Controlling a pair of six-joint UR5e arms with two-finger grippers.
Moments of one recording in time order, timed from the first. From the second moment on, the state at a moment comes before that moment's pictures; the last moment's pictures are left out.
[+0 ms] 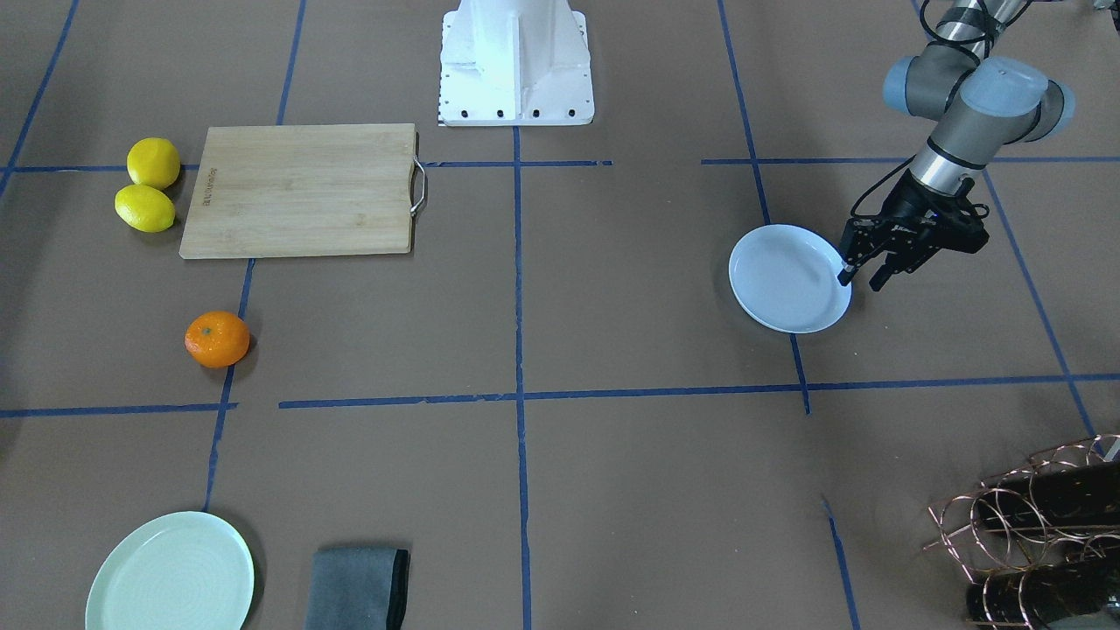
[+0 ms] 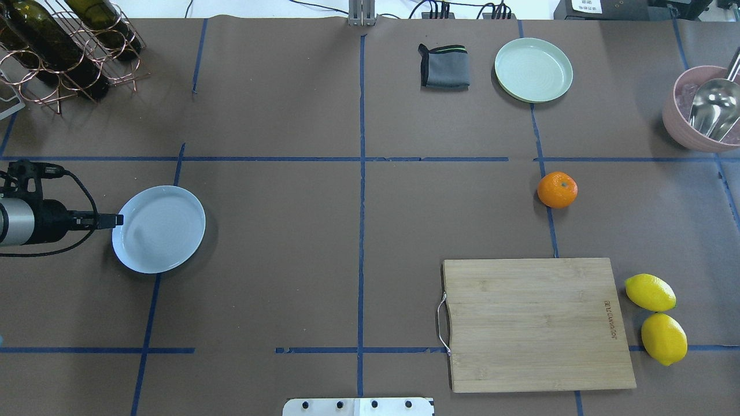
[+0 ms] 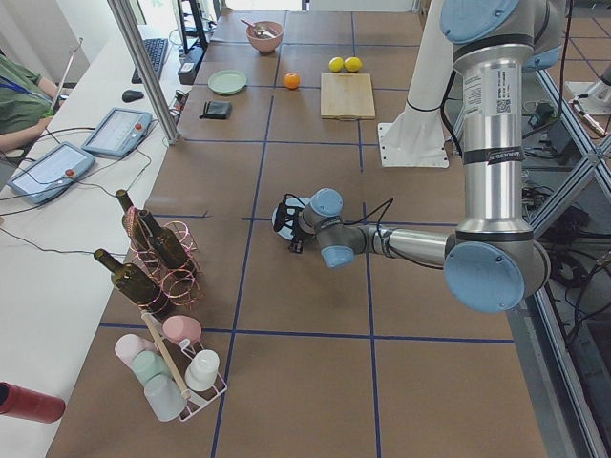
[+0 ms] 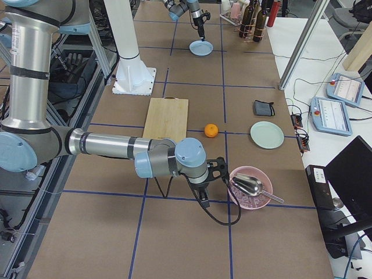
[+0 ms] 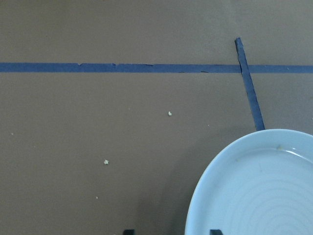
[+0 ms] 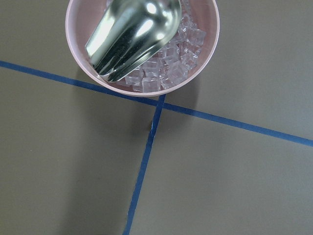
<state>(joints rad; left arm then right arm) -0.73 -1.47 -1.62 -2.66 -1.84 -1.08 1.63 -1.73 1.69 -1.32 2.35 -0.14</state>
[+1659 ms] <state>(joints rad) -0.65 -2.04 -1.61 -2.17 -1.84 -1.24 1.63 -1.73 1.68 -1.32 2.35 -0.14</state>
